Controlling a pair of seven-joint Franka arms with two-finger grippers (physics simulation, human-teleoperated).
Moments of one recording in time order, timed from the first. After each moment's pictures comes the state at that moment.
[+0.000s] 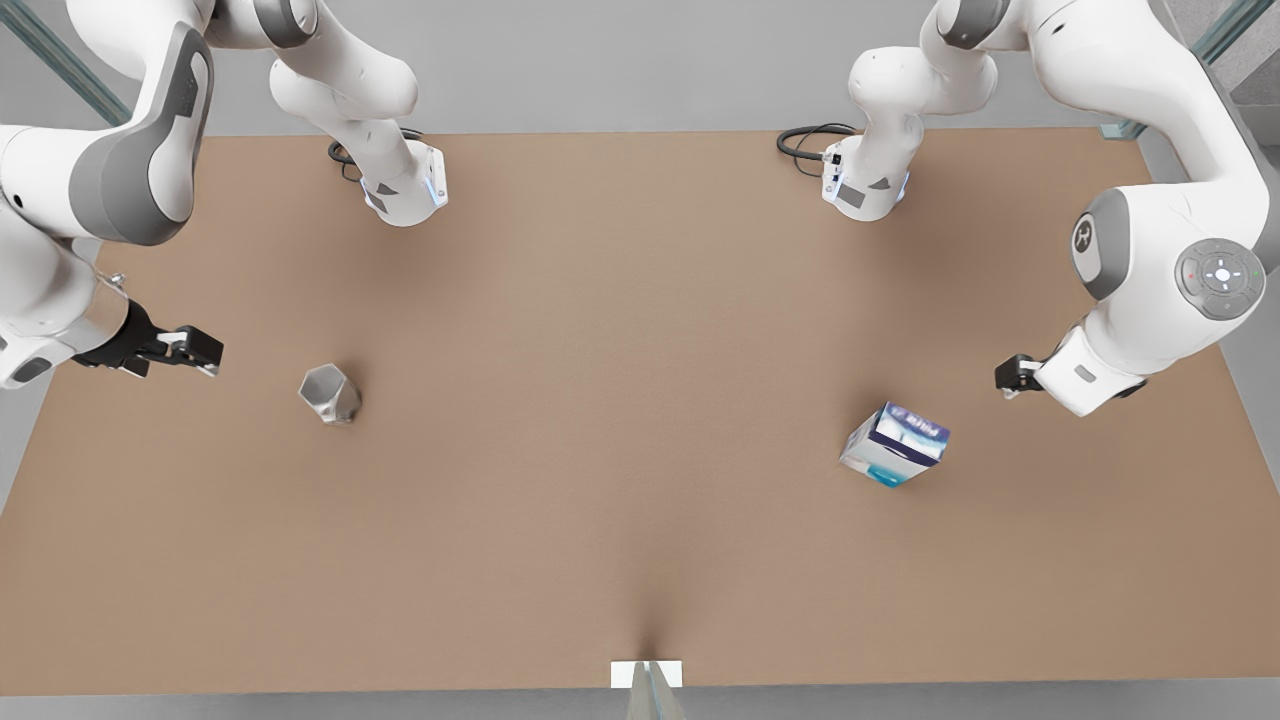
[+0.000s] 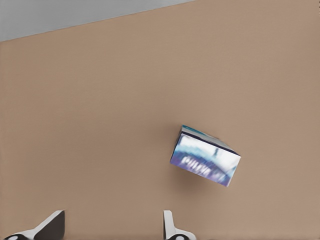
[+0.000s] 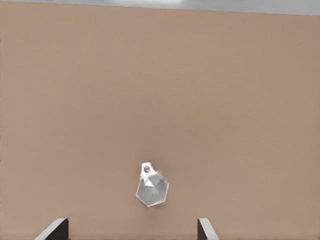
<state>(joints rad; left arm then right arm) -0.08 0.27 0.06 -1.39 0.11 1.62 0.11 -0.03 0.23 -0.01 -1.26 -0.04 1.47 -0.07</state>
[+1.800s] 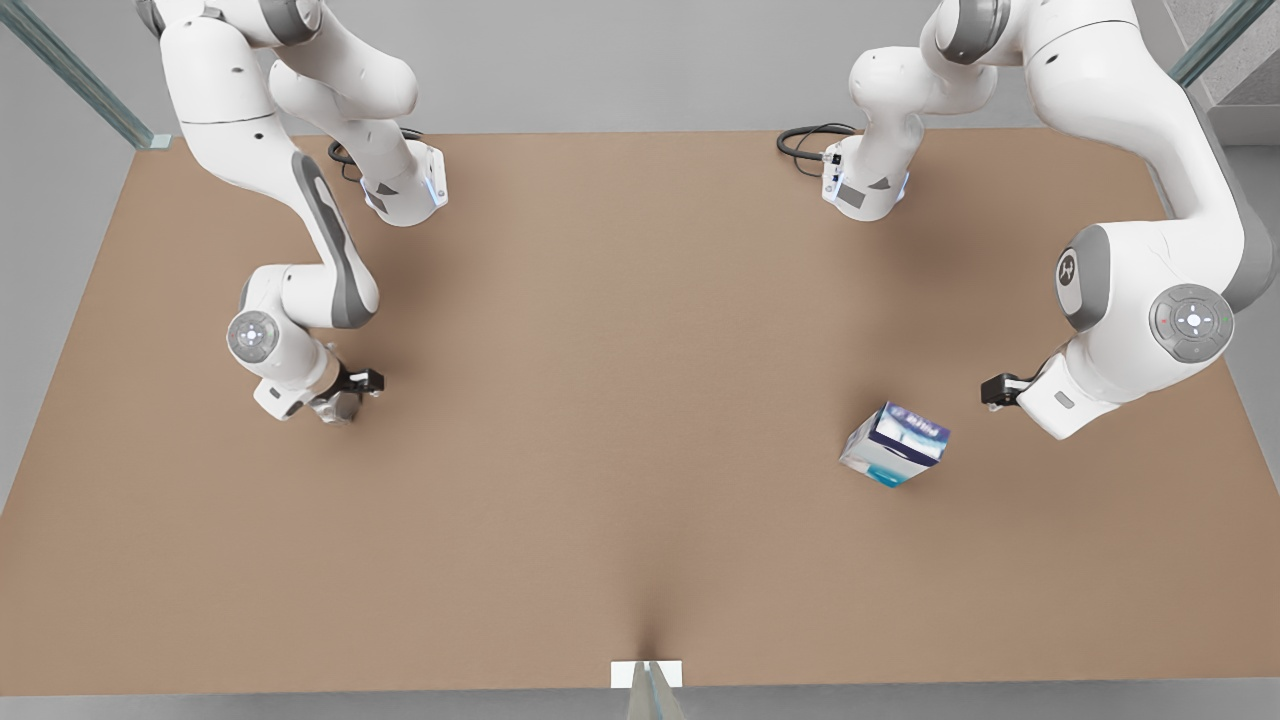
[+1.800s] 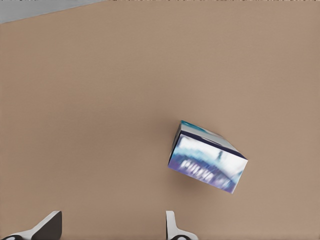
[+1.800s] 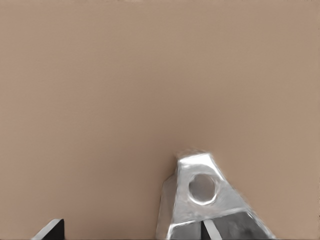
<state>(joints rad) -0.08 0.33 0.06 -1.39 0.11 1.64 0.11 -0.03 0.24 0.03 -2.28 -0.04 2.43 -0.07</state>
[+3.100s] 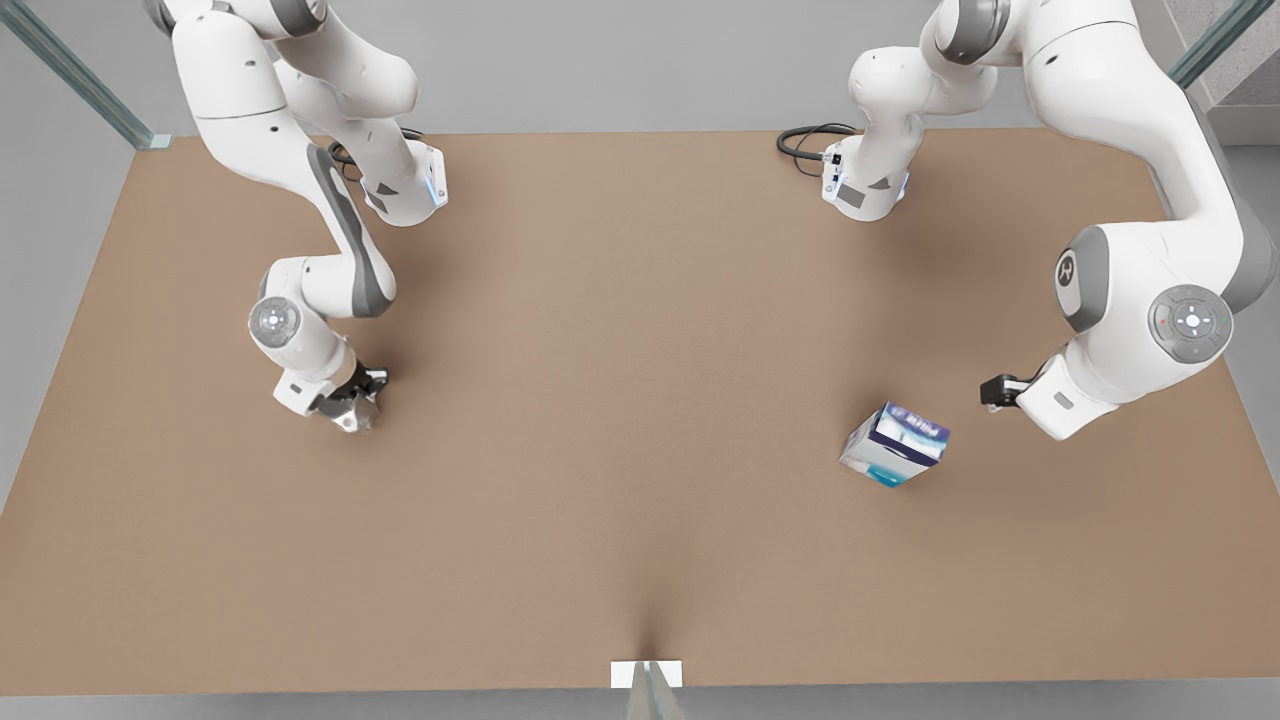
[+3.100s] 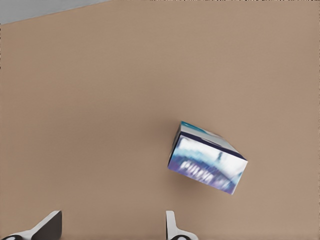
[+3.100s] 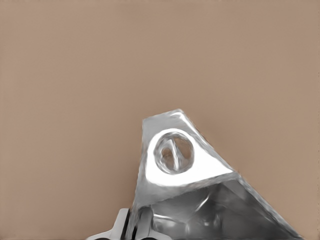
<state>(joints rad) -0.08 0.33 0.06 -1.39 0.11 1.64 0.11 0.03 0.20 0.03 -2.32 -0.04 2.48 -0.15</state>
